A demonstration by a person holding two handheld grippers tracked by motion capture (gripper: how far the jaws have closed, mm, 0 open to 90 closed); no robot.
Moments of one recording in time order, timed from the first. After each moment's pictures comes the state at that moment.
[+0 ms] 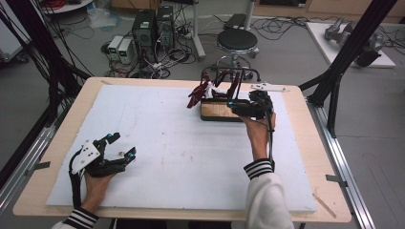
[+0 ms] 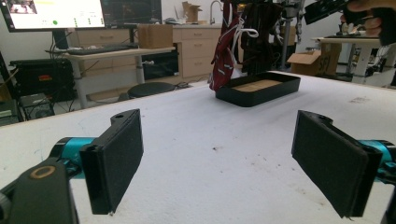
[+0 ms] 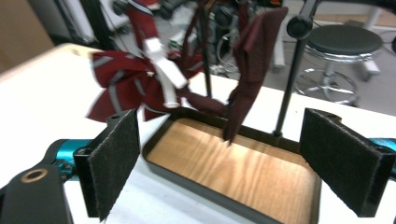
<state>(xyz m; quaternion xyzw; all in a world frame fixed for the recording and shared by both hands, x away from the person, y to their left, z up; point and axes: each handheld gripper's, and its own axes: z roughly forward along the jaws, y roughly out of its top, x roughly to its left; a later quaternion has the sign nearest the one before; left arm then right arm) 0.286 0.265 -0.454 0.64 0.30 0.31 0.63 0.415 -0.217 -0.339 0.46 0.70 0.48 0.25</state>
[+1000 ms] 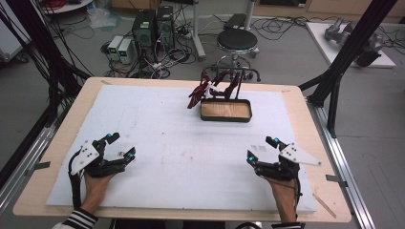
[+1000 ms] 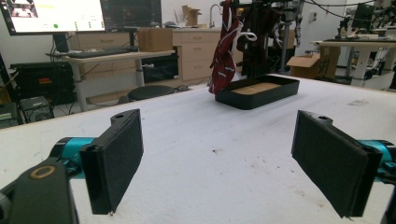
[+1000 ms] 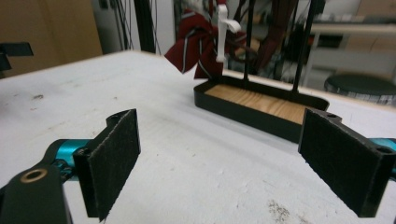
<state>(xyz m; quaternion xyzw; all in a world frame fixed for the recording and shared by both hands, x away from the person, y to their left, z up) 0.284 0.266 -0.454 0.64 0.30 0.31 0.64 0.266 -0.278 -0.414 0.35 0.68 0.57 0.28</state>
